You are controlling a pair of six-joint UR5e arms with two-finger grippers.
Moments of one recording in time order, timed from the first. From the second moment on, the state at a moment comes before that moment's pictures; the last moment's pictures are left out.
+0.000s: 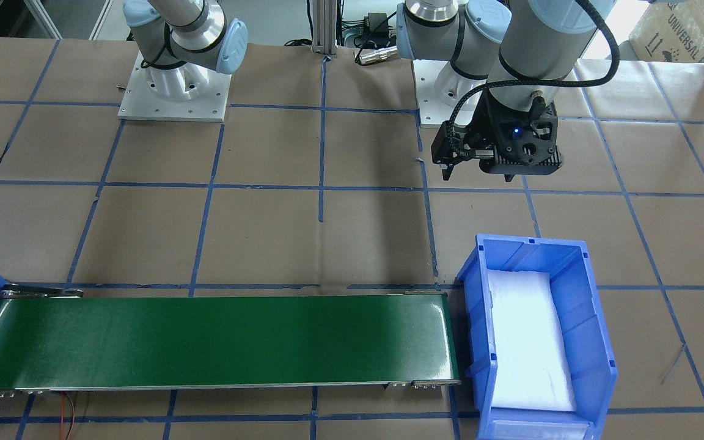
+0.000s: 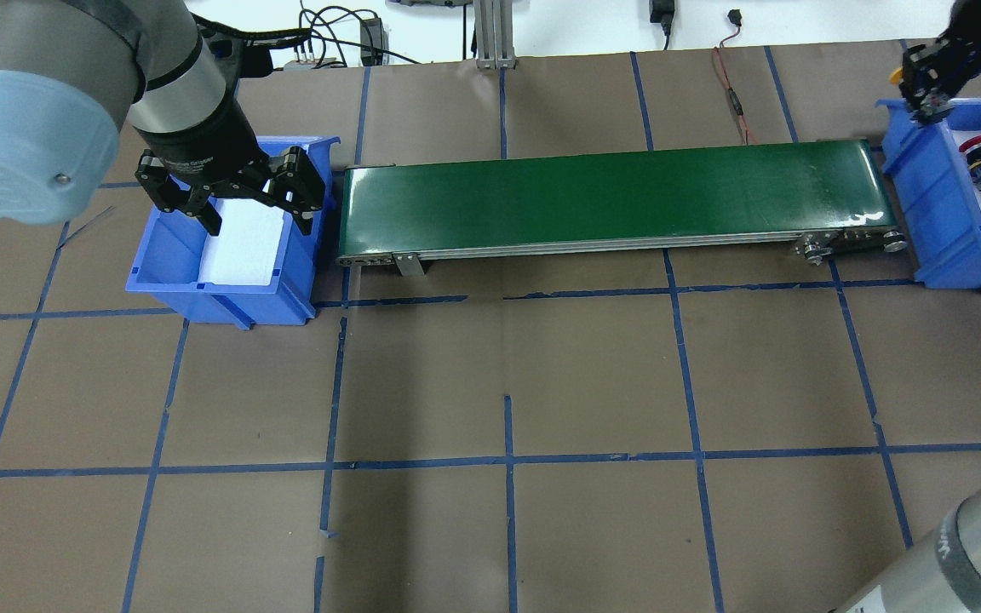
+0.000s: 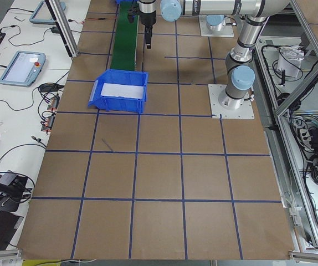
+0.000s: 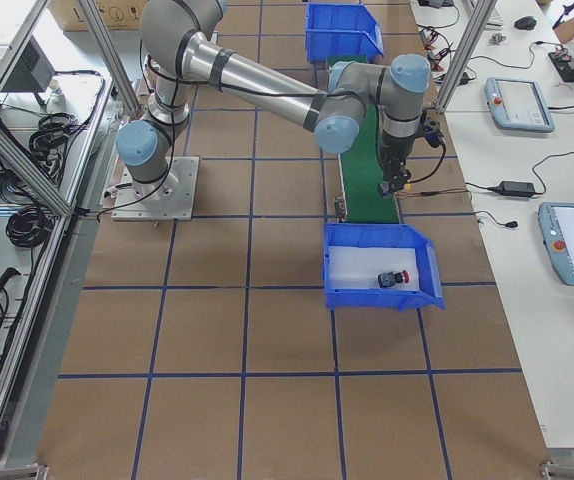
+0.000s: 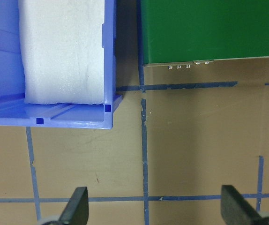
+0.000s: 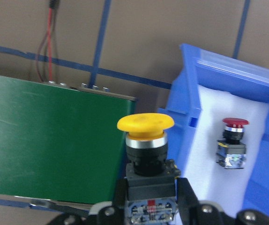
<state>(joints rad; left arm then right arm) -1.61 -1.61 -1.60 -1.53 1.60 -0.01 1.13 -1.13 1.30 -1.91 -1.65 -0.68</state>
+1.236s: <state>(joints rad) -1.61 -1.61 -1.60 -1.53 1.60 -0.01 0.96 -0.93 1.29 -1.99 -1.63 -0.86</state>
